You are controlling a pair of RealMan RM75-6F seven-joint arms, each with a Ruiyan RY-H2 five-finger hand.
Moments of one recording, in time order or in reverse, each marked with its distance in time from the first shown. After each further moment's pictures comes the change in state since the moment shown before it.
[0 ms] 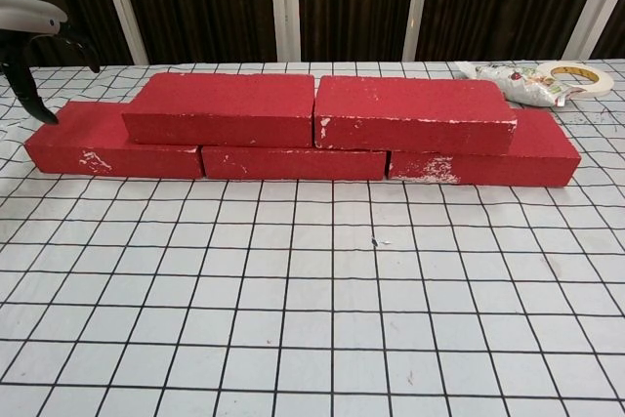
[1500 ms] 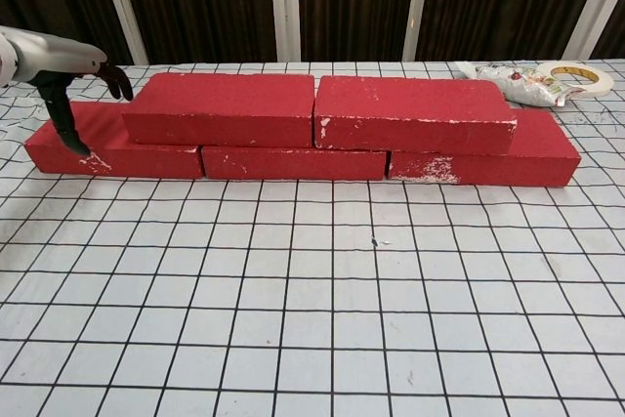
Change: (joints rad) left arm -0.012 -0.120 -0.020 0.091 -0.039 -0.043 0.075; right arm 0.002 0.005 0.001 0.001 0.010 -0.005 0.008
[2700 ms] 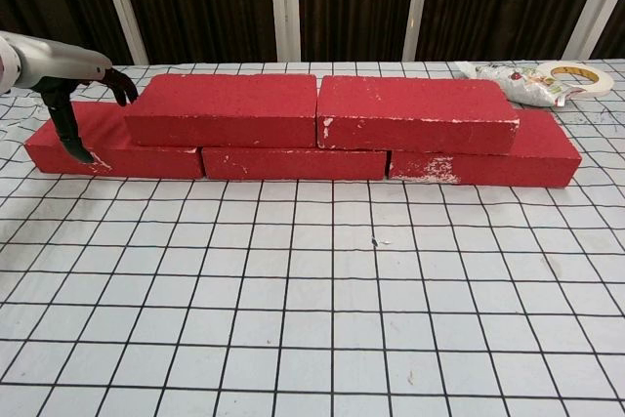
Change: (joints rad) left arm -0.005 0.011 0.008 -0.038 -0.005 -0.001 0.003; right arm -0.002 0.007 0.000 -0.001 0.001 0.000 0.010
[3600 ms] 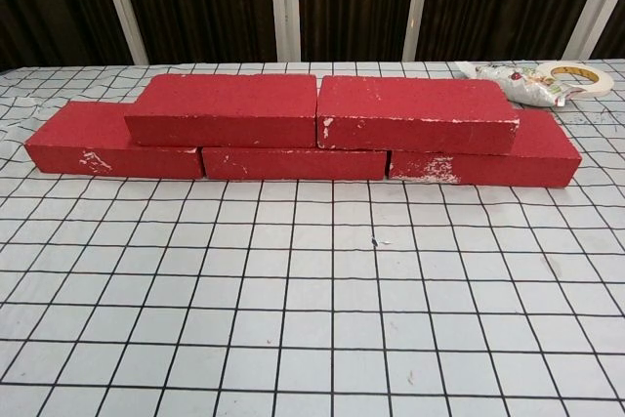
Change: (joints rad) left arm 0.551 0.205 0.079 -0.240 0.730 0.407 -0.539; right arm 0.002 -0.068 -0.029 0.033 -0.119 0.068 -0.085
